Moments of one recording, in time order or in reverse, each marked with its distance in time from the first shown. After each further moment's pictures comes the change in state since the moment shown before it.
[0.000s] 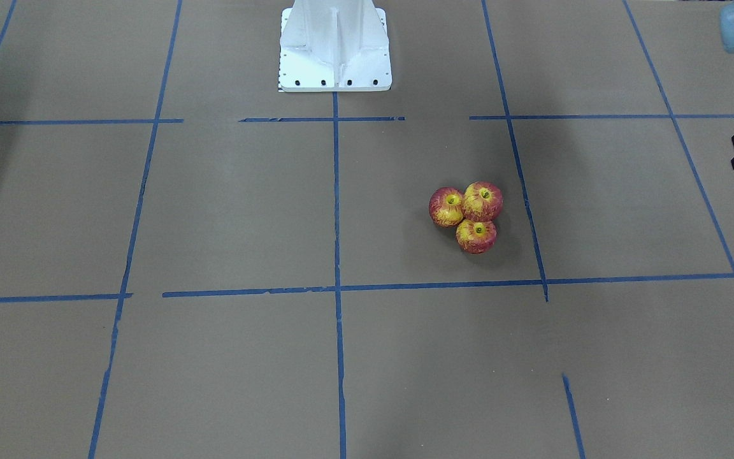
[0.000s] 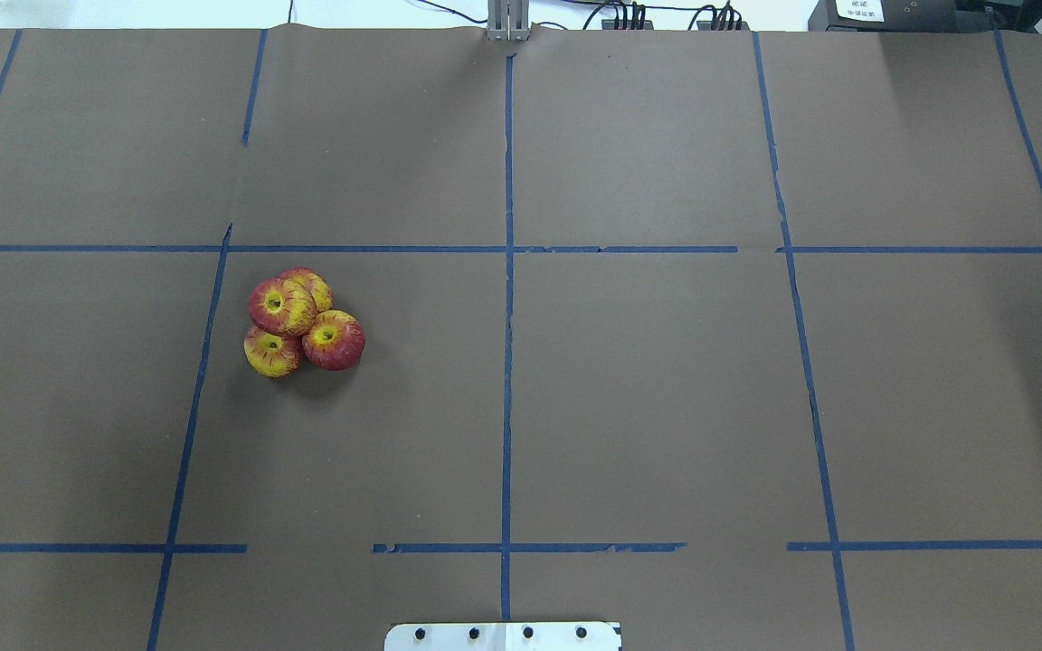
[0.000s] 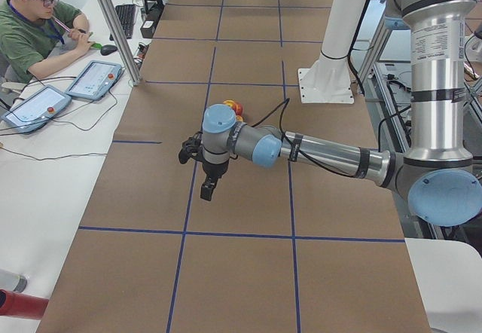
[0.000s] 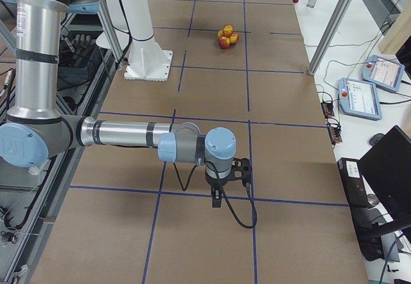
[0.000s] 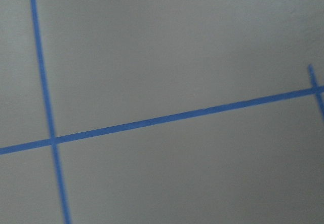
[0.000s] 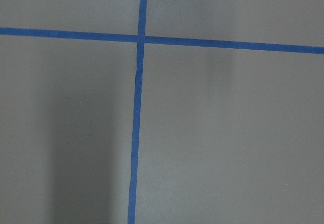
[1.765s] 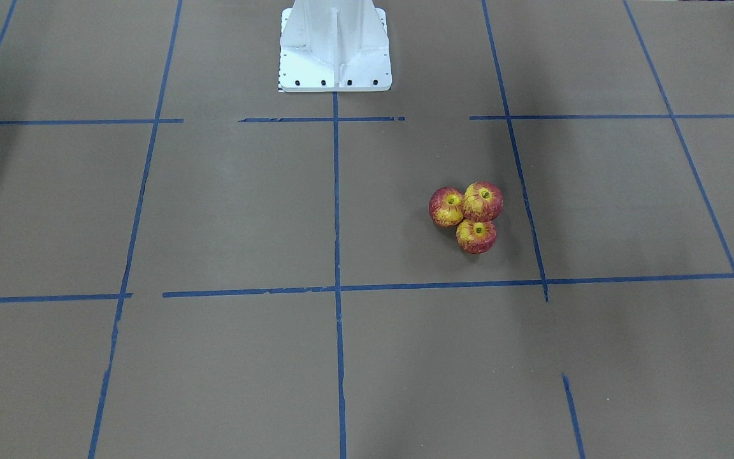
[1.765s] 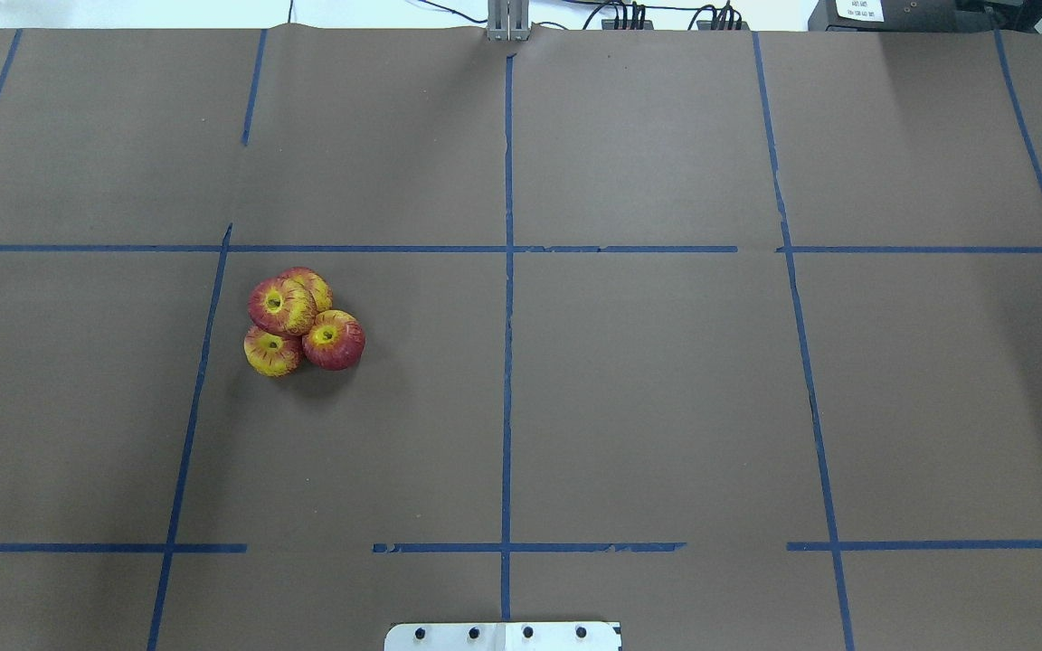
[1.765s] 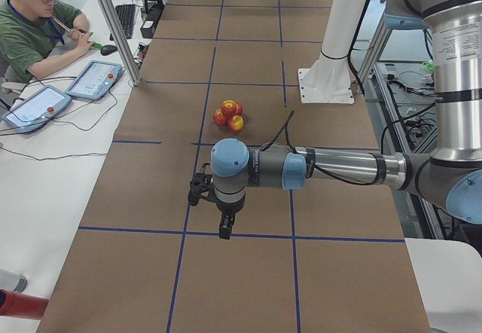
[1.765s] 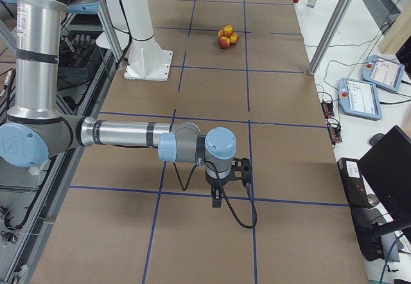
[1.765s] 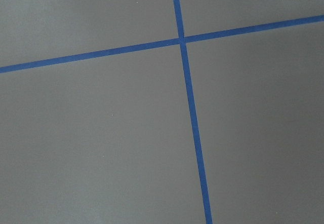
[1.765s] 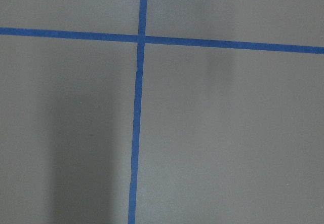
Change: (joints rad) left arm -0.189 0.050 0.038 0.157 -0.118 0.164; right arm 0.000 0.000 0.000 0.000 0.001 0.000
